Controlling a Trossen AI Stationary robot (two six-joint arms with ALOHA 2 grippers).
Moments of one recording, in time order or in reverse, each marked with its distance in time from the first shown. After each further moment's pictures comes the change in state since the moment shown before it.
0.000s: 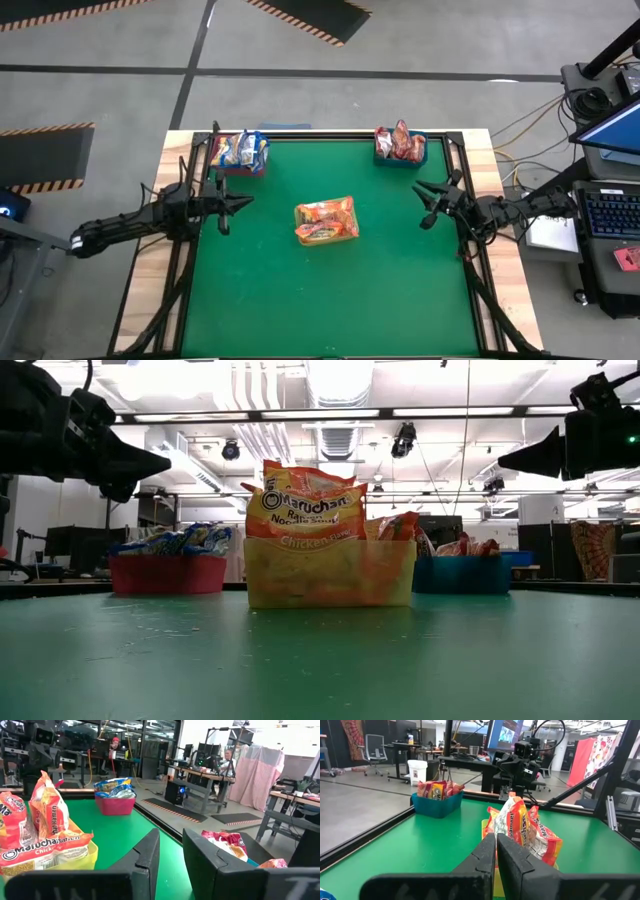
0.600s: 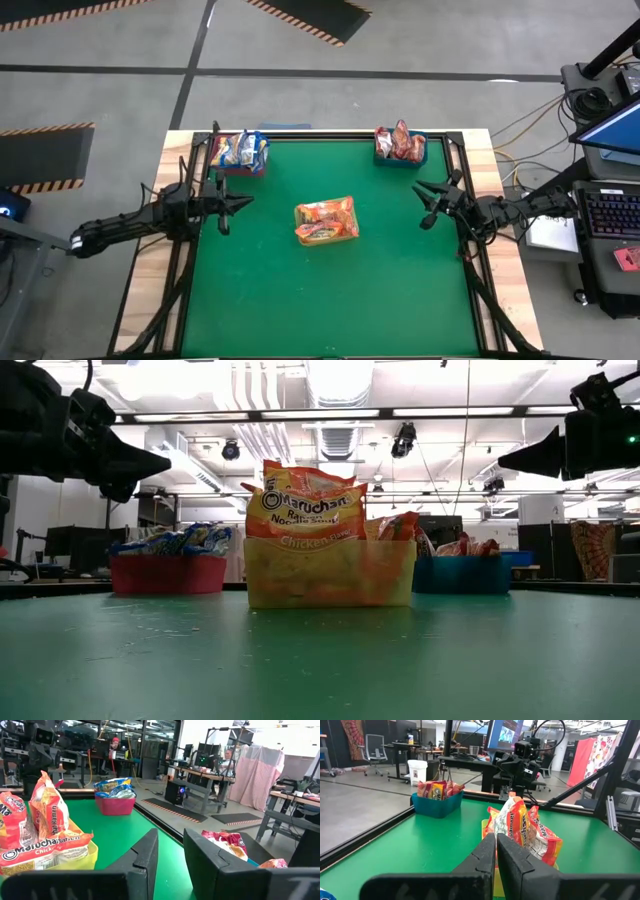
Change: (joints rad) left arm 0.000 0.000 0.000 0.000 0.000 0.000; right arm 0.000 0.000 -0.001 0.000 0.000 0.000
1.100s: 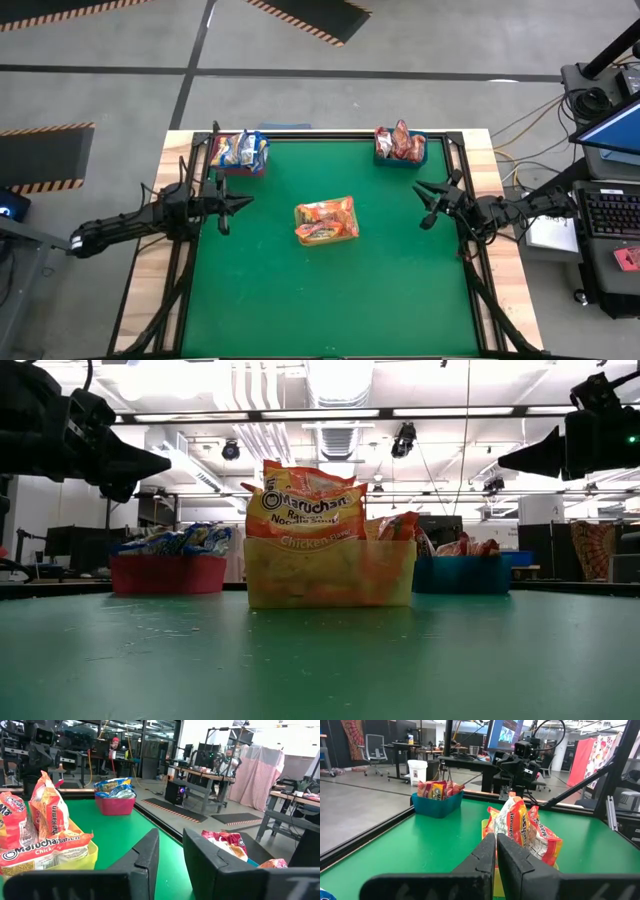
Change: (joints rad) left arm 0.000 0.000 0.000 0.000 0.000 0.000; right arm 0.000 0.000 0.000 0.000 0.000 0.000
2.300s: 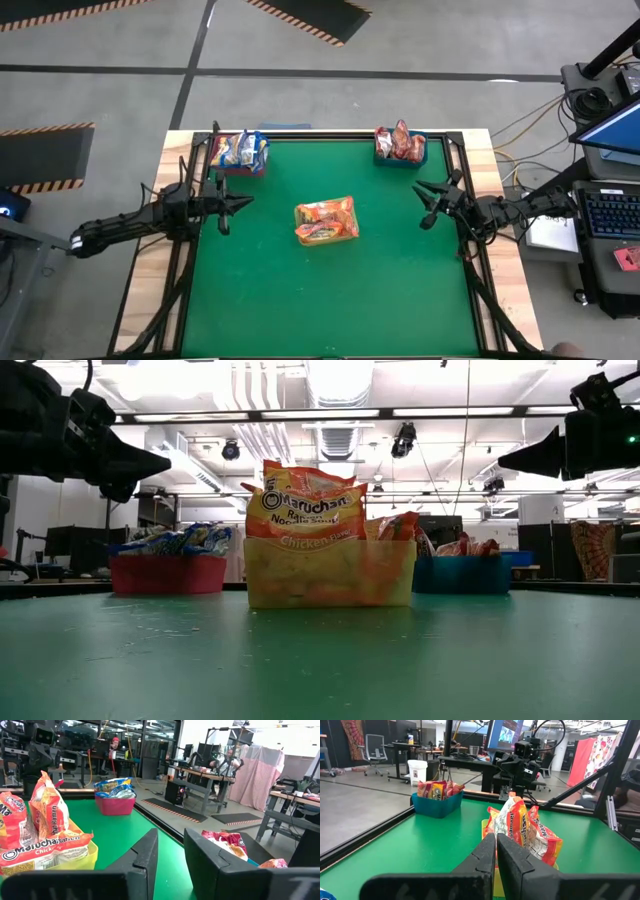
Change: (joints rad) left arm 0.000 0.000 0.000 0.000 0.000 0.000; right arm 0.000 0.000 0.000 0.000 0.000 0.000
